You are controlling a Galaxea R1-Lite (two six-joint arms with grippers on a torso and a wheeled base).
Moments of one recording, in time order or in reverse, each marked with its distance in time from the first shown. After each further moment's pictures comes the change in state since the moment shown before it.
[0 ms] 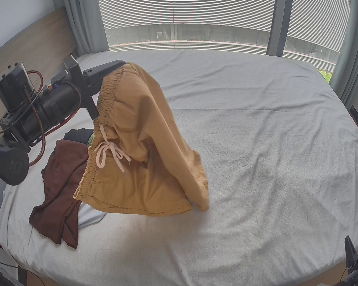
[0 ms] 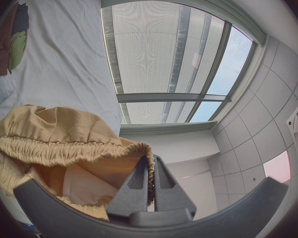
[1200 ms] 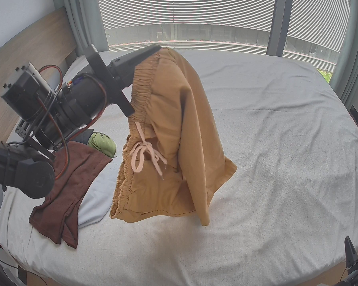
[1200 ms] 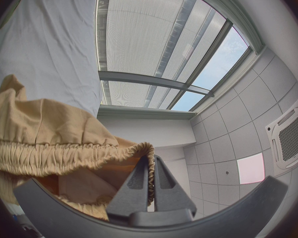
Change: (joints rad) left arm -0.187 0.078 -0.007 -0.274 0.007 -0.170; right arm 0.000 0.000 0.000 0.000 0.003 0.000
